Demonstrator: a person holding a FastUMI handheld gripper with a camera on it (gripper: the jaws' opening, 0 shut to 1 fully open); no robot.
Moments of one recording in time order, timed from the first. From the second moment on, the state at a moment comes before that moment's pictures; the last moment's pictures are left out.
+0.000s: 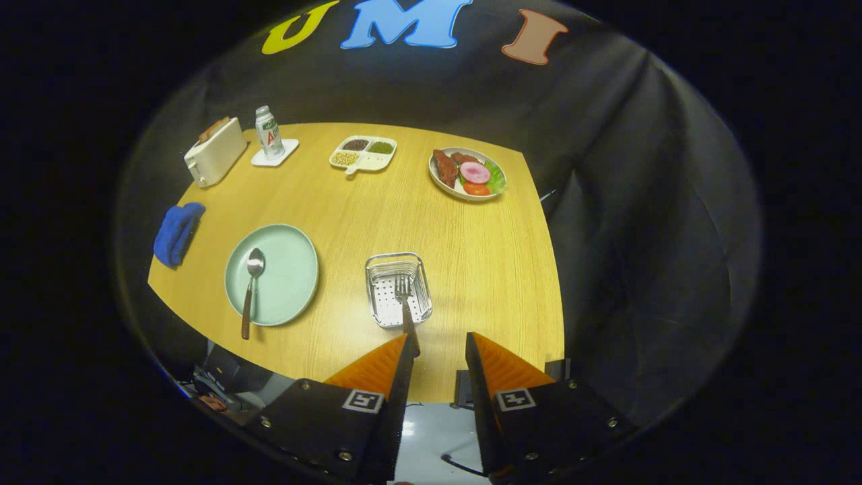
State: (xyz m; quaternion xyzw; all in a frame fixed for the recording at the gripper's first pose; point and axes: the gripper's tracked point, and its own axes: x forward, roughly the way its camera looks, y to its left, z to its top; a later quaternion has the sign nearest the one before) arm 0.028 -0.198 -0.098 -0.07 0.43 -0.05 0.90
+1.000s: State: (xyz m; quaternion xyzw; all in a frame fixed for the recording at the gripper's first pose) arm -0.012 -0.020 -0.147 -0.04 0.42 0.09 0.90
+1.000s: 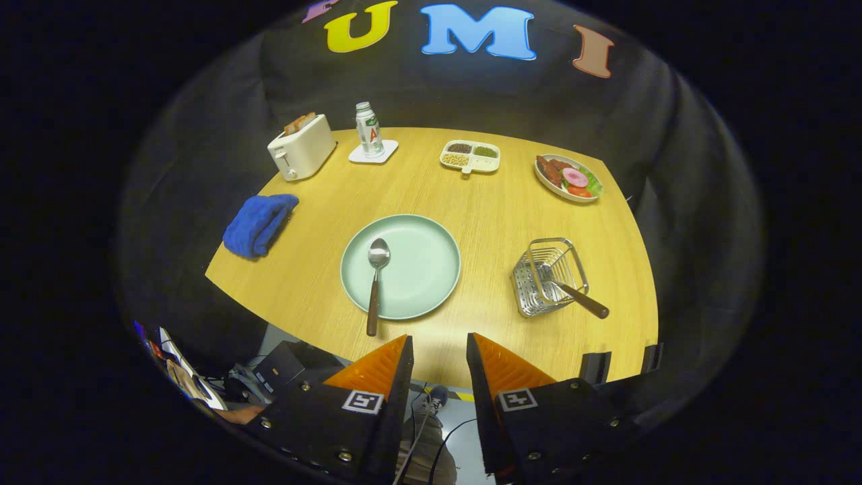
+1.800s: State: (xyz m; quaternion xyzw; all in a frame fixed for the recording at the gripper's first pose) arm 0.008 0.052 -0.228 -0.03 0.50 0.12 0.86
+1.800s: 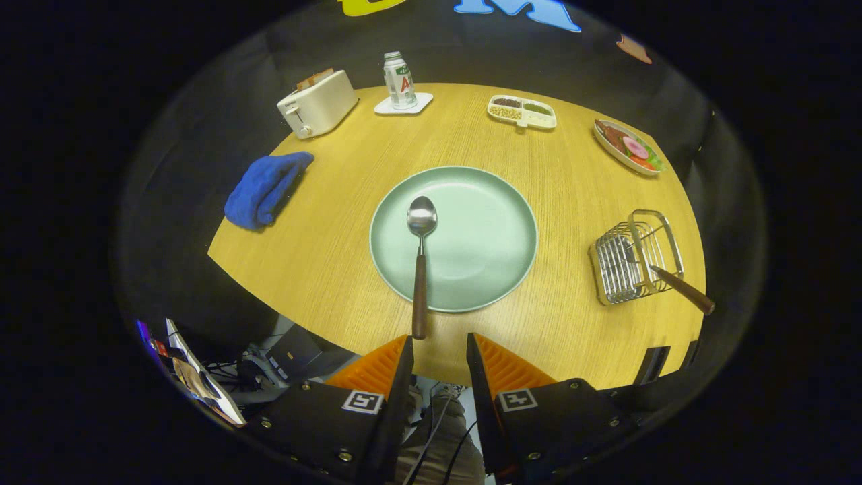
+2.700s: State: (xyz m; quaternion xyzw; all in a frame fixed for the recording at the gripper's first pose) arm 0.041 0.079 -0.272 -0.03 0.52 0.12 0.84
